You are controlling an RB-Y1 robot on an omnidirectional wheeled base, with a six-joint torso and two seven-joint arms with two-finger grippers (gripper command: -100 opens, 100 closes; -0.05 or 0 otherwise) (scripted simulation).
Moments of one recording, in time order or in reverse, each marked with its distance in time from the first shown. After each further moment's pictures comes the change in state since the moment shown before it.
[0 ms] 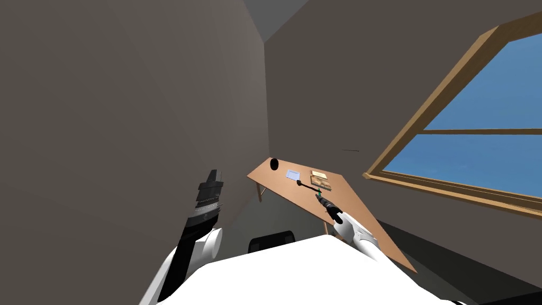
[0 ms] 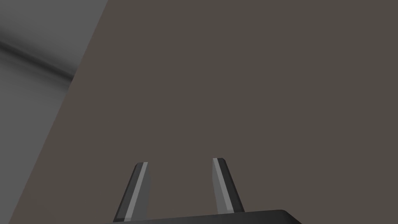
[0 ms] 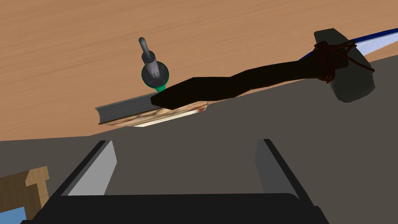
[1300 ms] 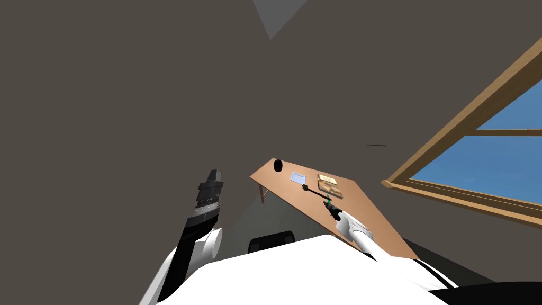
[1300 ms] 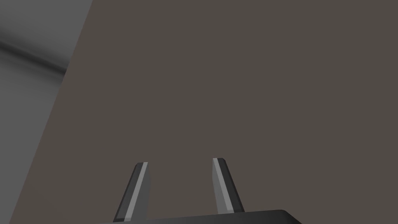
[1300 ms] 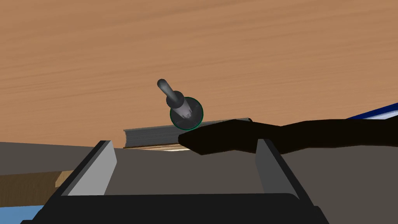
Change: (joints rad) left arm 0.000 0.000 0.000 0.000 0.000 0.000 0.000; right arm -0.173 -0.017 -0.078 0.365 0.146 0.102 -0.049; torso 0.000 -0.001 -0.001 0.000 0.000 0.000
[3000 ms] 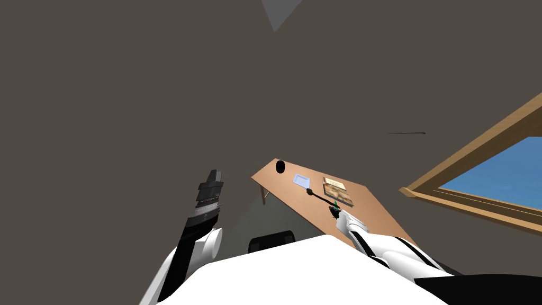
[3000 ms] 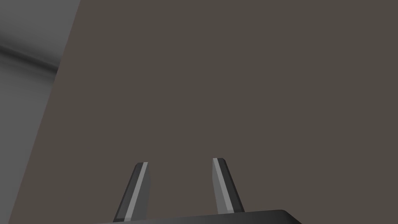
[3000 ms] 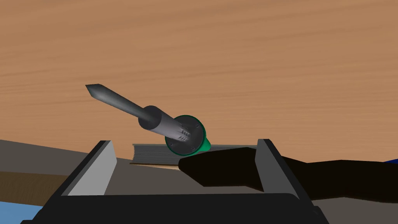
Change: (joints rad) left arm 0.000 0.000 0.000 0.000 0.000 0.000 0.000; right arm -0.139 -0.028 -0.055 0.274 0.077 0.079 -0.035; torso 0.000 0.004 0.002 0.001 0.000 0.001
